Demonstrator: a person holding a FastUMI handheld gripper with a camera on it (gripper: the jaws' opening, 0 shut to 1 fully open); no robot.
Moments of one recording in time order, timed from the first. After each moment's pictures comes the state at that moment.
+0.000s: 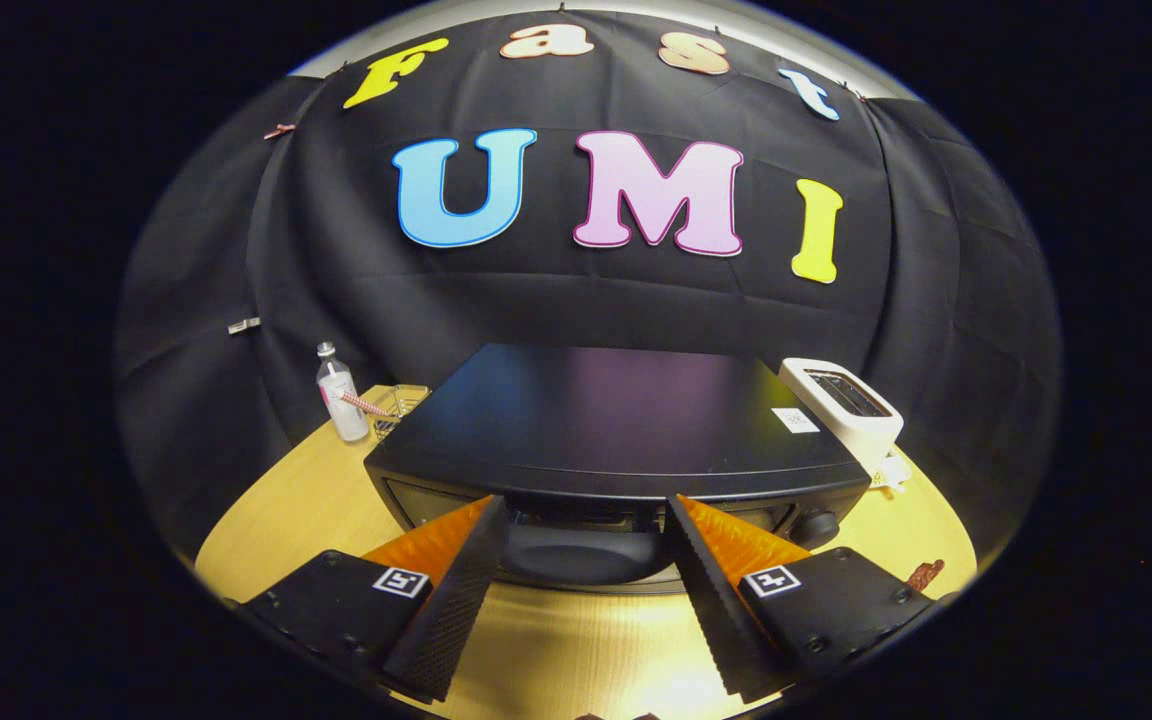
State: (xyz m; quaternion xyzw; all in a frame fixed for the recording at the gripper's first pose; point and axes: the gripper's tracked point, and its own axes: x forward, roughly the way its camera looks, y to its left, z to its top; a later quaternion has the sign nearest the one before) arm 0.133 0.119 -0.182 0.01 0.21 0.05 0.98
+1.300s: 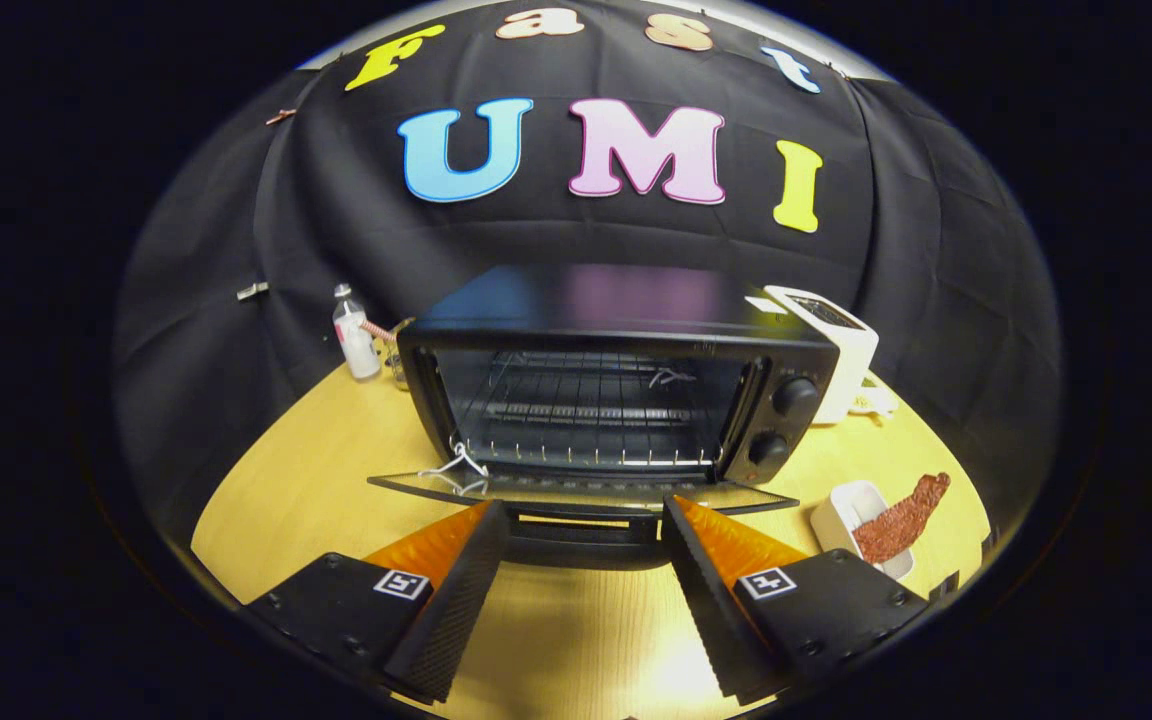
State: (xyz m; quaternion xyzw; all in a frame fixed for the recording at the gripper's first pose) arm 0.025 0.116 -0.242 0.00 0.28 0.05 0.96
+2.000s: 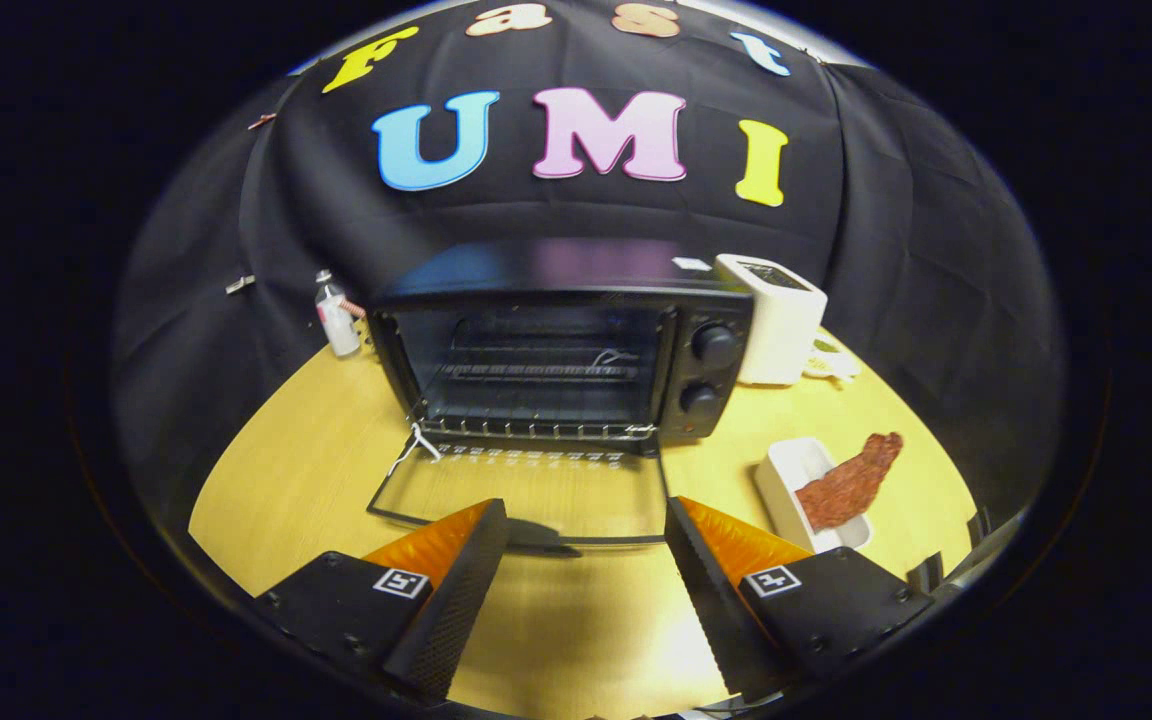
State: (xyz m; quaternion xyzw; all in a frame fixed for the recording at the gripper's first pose) arm -0.012 0.039 -0.219 0.01 0.29 0.01 0.96
